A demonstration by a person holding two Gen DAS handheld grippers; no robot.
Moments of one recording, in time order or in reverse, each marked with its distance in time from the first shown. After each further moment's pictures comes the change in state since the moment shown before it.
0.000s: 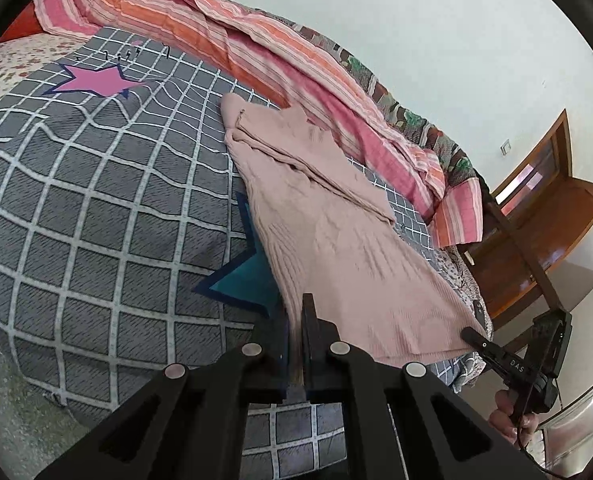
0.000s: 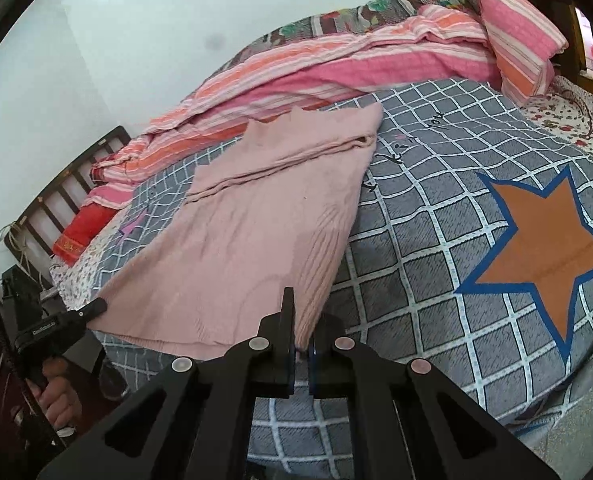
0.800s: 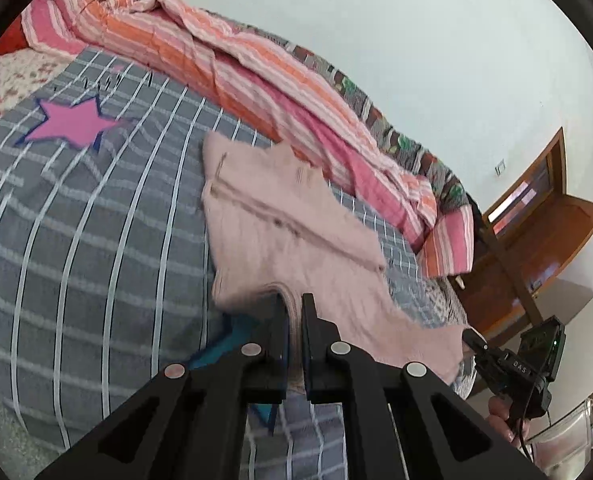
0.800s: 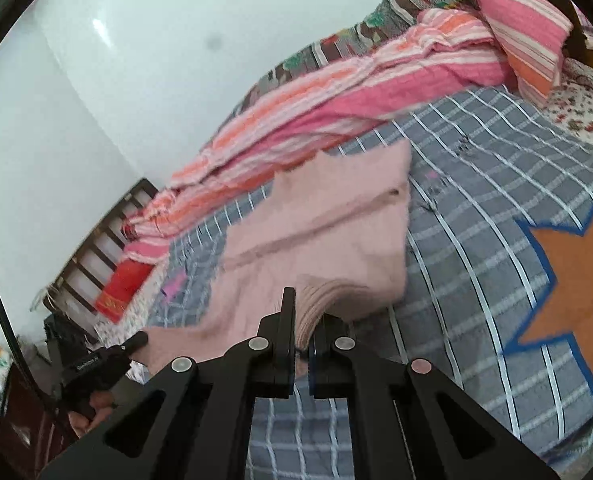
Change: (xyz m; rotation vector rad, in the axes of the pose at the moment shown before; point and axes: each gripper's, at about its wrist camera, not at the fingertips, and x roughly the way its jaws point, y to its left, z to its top) left arm 0.012 -0.014 0.073 -0.016 -0.039 -0.036; right arm 0.008 -0.001 0.072 0.154 -0.089 0.155
